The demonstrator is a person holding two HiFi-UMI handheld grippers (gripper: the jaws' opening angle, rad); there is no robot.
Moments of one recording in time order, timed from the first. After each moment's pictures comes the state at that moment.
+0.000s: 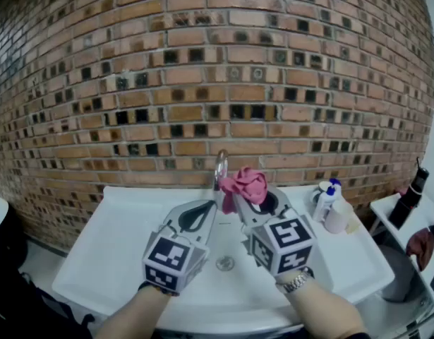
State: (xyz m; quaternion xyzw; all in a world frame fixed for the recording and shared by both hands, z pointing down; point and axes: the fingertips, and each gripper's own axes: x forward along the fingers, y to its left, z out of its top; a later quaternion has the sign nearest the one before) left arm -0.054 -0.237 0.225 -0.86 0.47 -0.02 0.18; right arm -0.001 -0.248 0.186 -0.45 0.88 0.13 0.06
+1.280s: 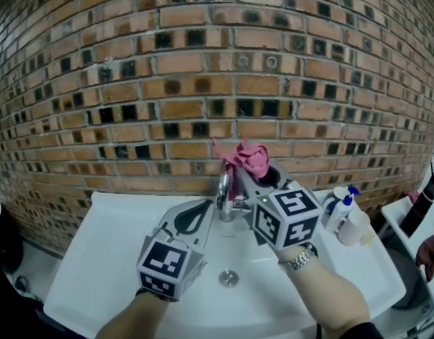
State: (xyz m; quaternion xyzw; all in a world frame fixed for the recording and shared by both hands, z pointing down) left arm -0.075 -0.311 0.227 -0.86 0.48 -0.02 0.14; right arm -0.016 -0.365 0.159 -0.45 0.88 0.10 0.07
